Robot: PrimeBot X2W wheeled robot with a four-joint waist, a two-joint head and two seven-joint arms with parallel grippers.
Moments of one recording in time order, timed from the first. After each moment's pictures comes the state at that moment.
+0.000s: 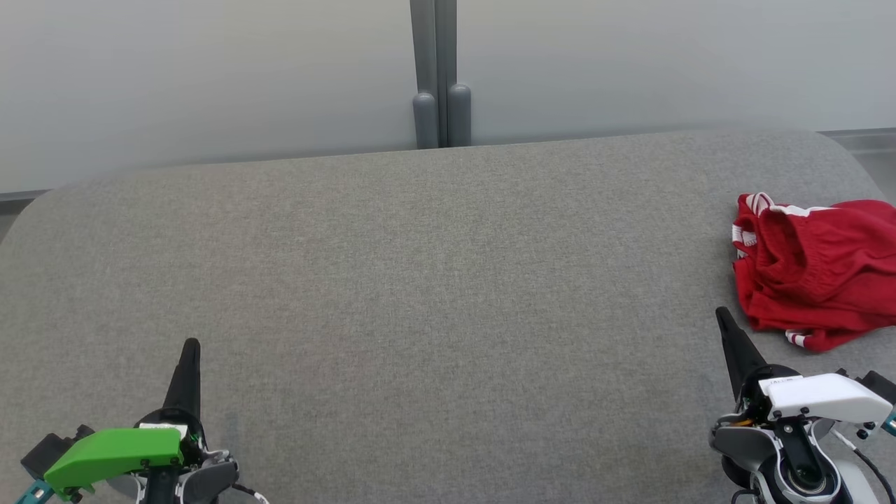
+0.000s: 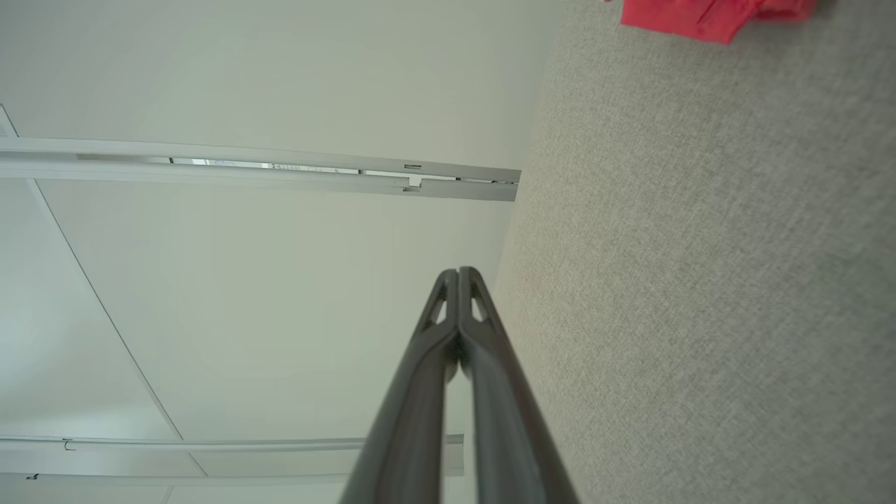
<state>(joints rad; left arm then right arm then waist) -0.08 0.05 0.10 0.25 -1.50 -0.12 0.08 -0.11 -0.05 -0.10 0.27 1.48 0.13 0.09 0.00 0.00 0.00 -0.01</state>
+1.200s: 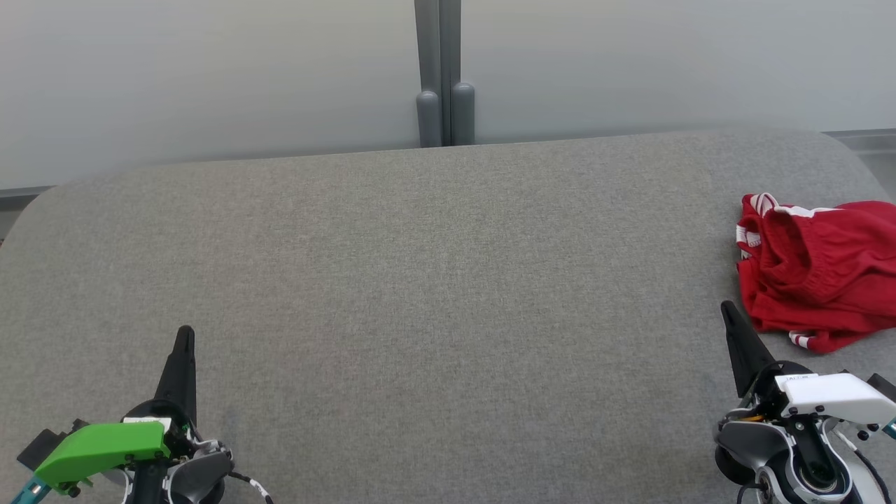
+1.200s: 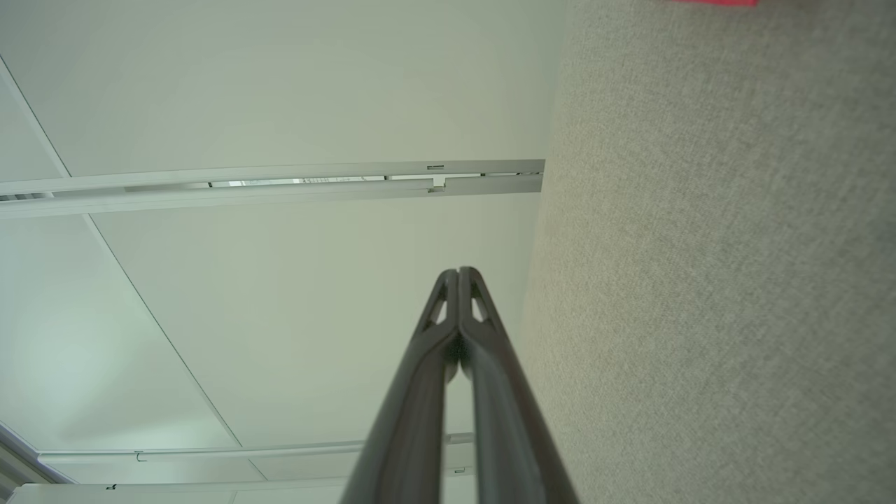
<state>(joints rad) -0.09 0.05 0.11 0.23 -1.61 -0.13 0.11 -0.11 -0.05 -0.11 0.24 1.61 0.13 0.12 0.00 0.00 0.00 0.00</state>
